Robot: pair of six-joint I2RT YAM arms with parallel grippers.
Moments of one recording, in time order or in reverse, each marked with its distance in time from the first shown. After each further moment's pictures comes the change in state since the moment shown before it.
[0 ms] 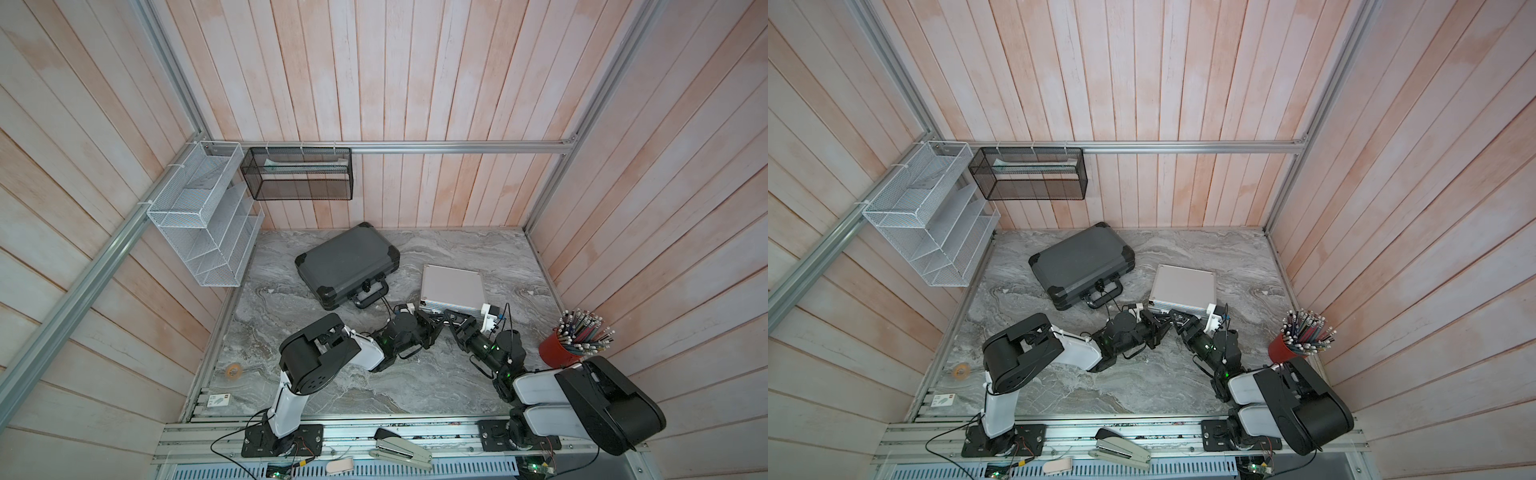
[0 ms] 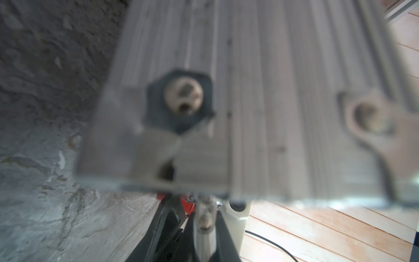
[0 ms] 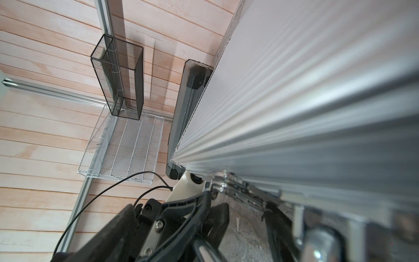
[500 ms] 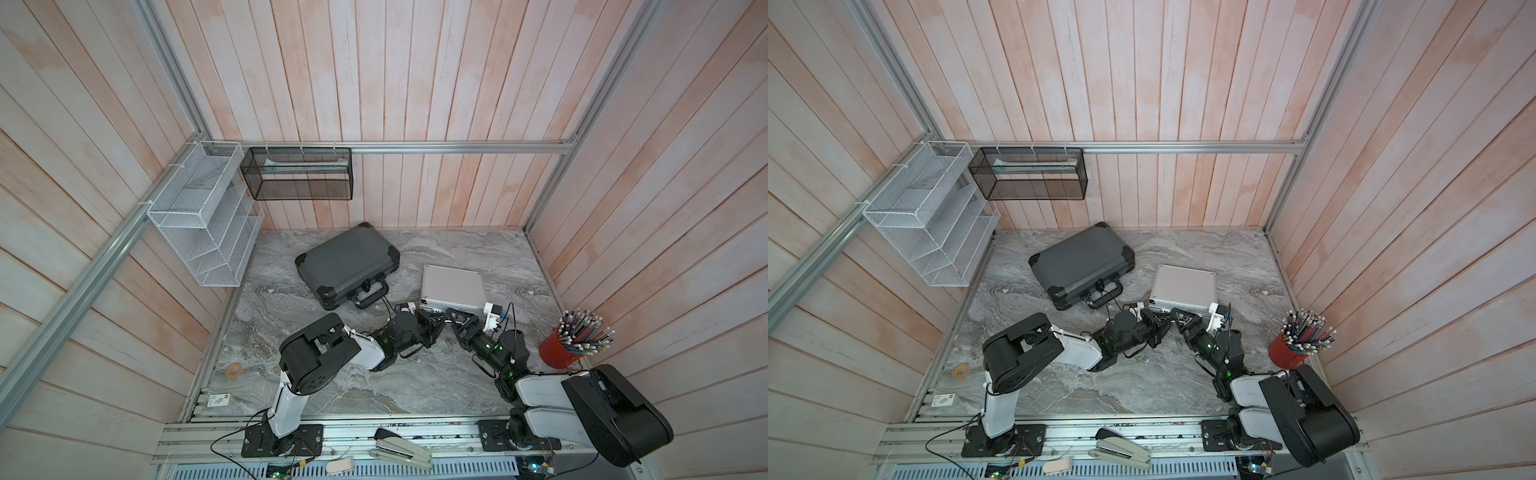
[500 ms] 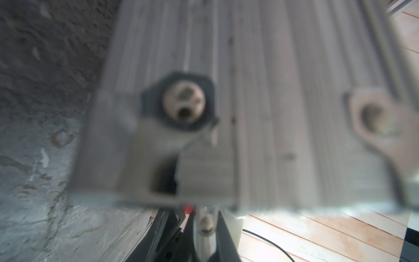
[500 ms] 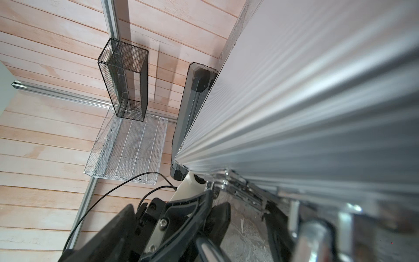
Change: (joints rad) left arm 0.000 0.000 0.015 0.005 0.008 -0.012; right arm -0.023 -0.070 0.000 -0.050 -0.027 0.007
